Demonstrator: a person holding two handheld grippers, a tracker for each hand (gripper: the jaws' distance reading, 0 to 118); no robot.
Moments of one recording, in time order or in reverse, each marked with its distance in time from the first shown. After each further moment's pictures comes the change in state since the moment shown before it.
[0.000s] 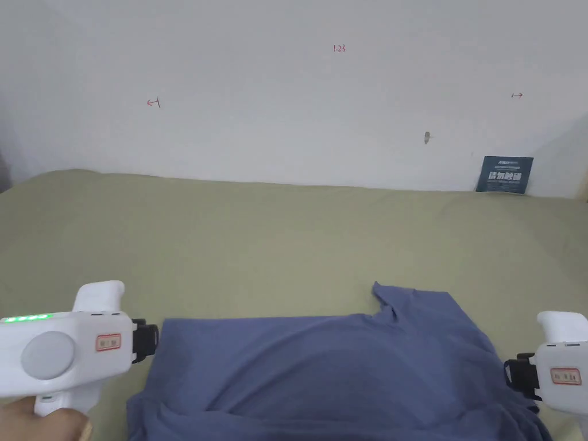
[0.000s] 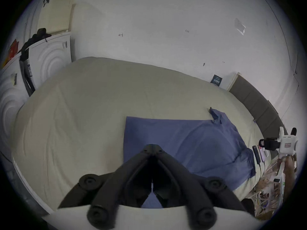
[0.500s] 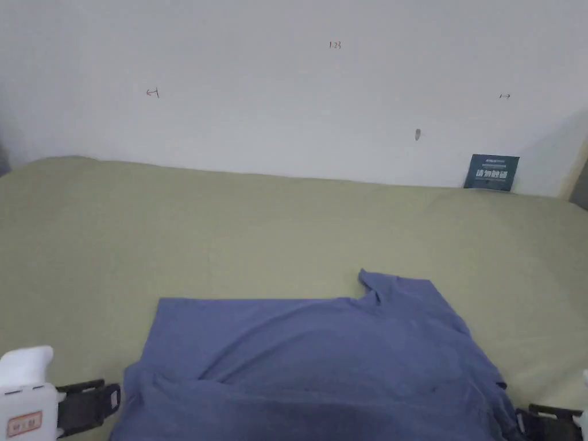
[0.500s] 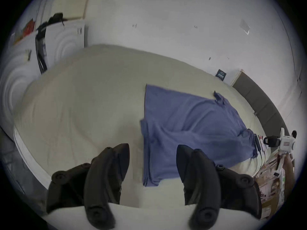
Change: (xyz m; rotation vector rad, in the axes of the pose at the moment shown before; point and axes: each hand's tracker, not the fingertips) left arm -0.041 -0.104 0.078 -0.034 0.045 0.050; right arm 0.050 -0.092 0.056 0.044 -0.103 0.043
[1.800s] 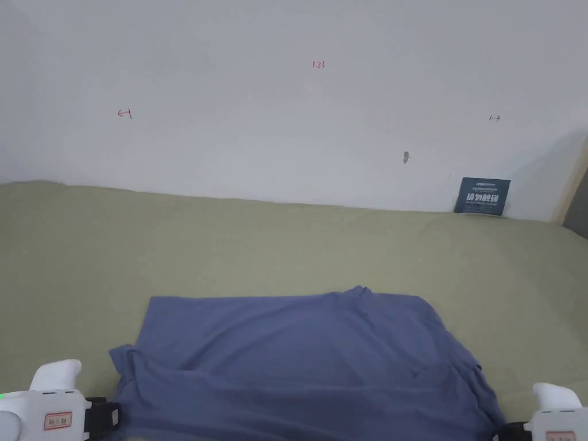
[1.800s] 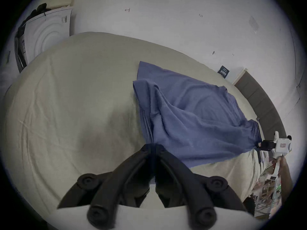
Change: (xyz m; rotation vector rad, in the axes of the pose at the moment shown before) left arm 0.017 0.064 -0.140 -0.108 -0.074 0.037; right arm 0.016 0.055 -0.123 -0.184 0.183 -0.231
